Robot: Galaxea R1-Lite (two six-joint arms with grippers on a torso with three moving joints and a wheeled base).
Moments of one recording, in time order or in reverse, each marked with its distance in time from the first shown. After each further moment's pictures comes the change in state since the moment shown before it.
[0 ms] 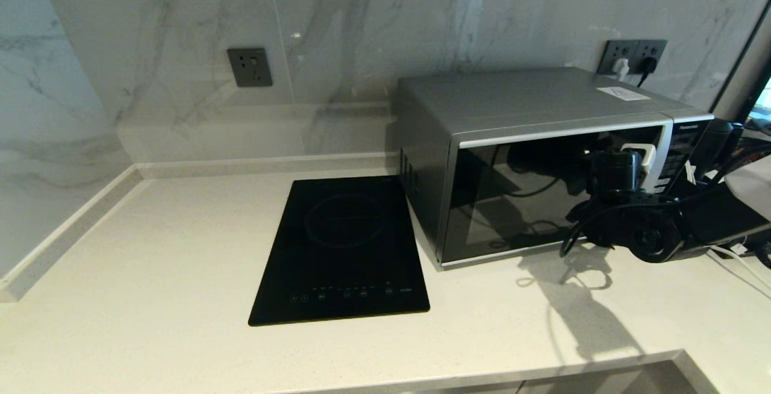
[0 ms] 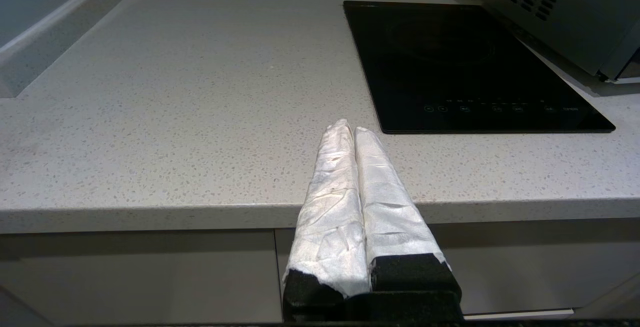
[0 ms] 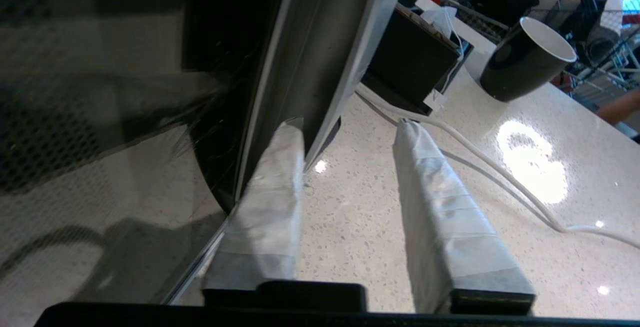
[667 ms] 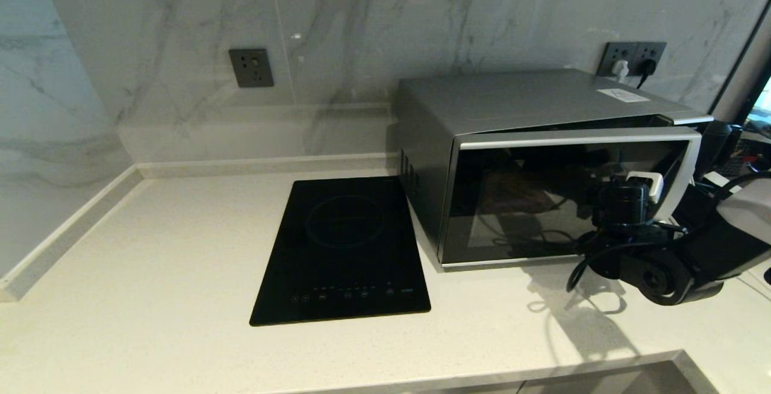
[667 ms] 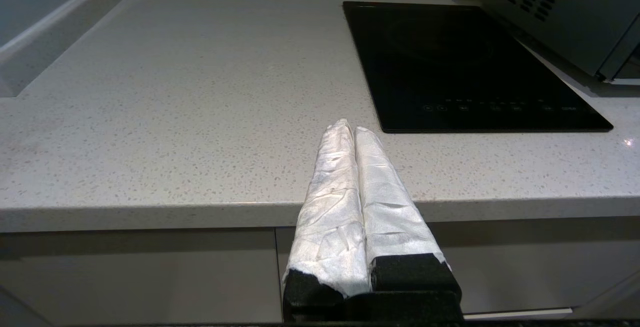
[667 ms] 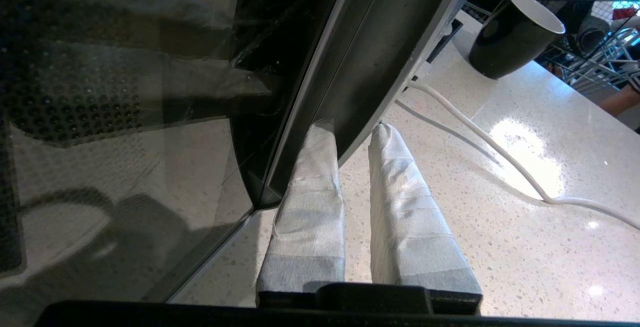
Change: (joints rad) left arm 0.000 0.000 0.000 0.001 0.000 0.000; right arm 0.002 -0.007 0.246 -0.224 -0.009 -0.002
